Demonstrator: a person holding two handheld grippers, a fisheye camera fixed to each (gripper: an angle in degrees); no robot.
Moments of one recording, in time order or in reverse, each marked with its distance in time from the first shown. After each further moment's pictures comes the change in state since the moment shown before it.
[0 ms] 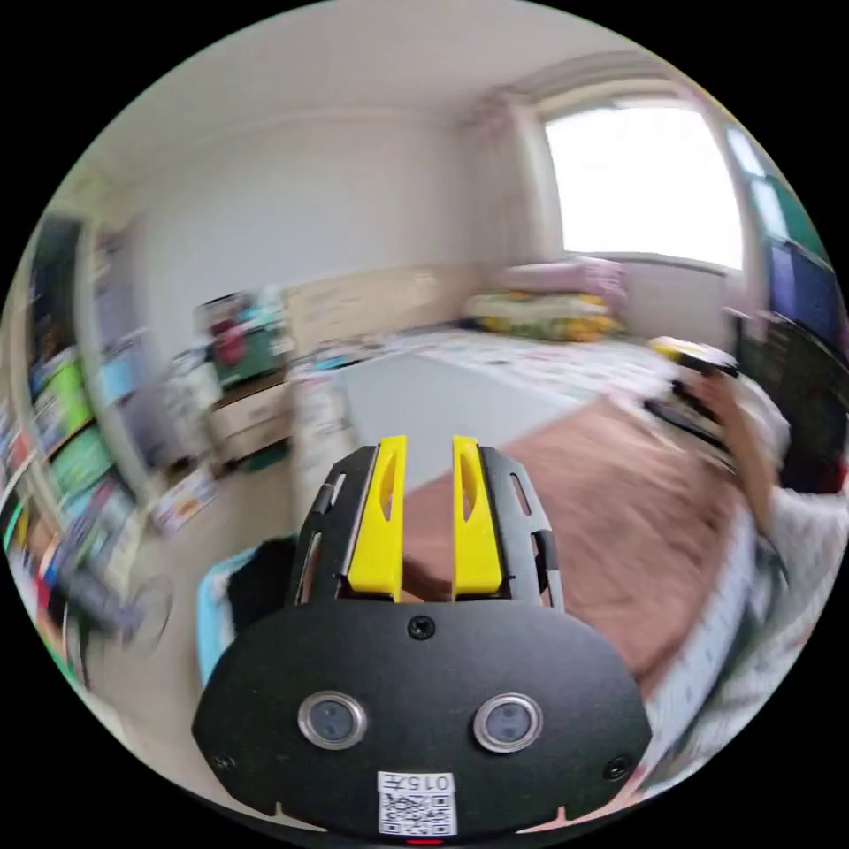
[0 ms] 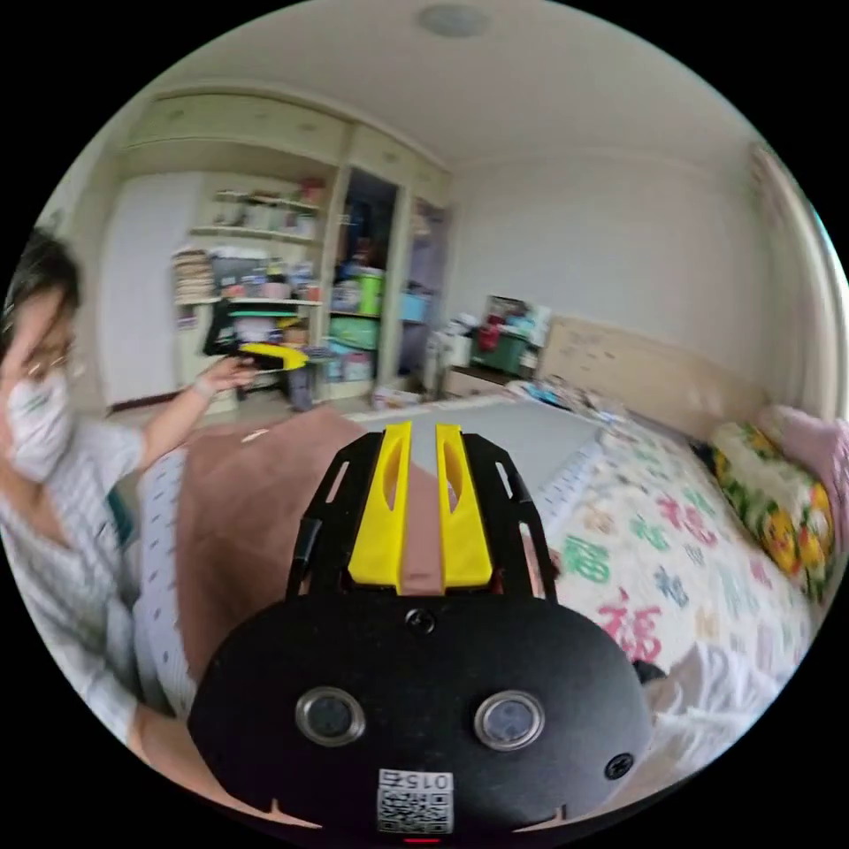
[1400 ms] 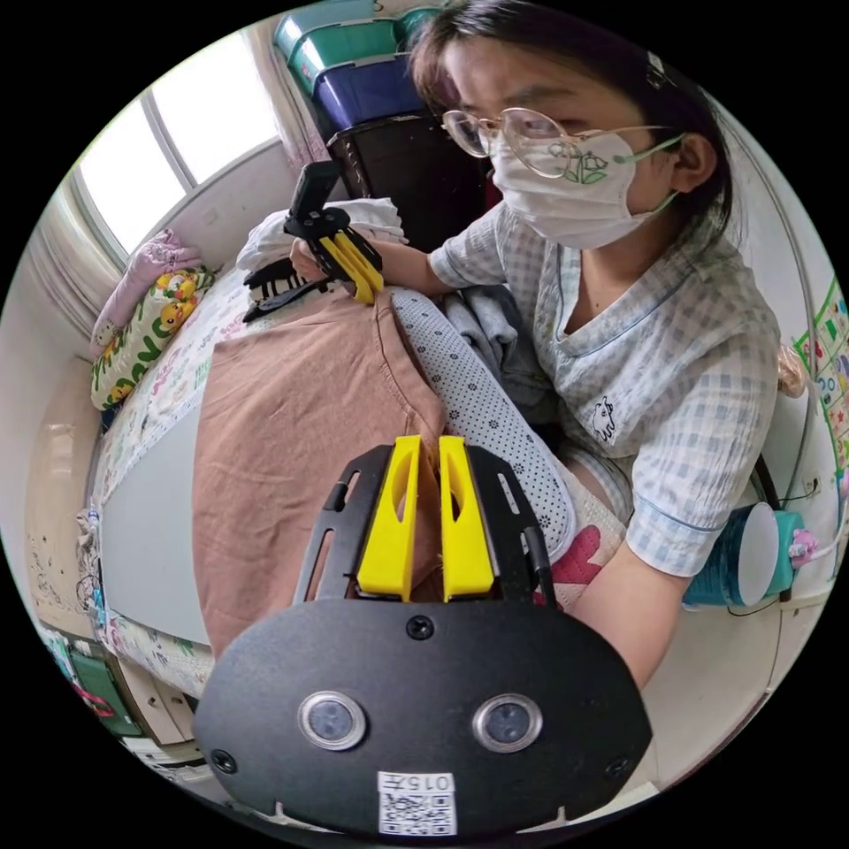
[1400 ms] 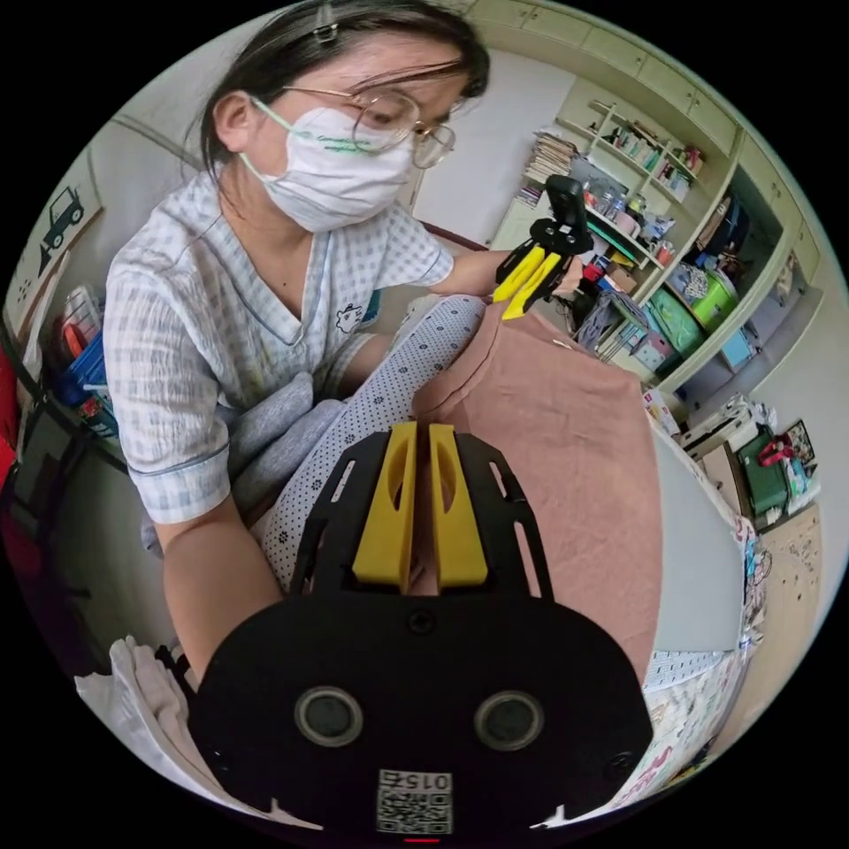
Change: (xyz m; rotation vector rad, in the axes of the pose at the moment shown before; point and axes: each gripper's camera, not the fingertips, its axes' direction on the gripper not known) left arm 0.014 -0.092 0.052 -0.345 0.513 0.624; right arm -0.096 0.009 0.013 -0.396 -0.570 -0.573
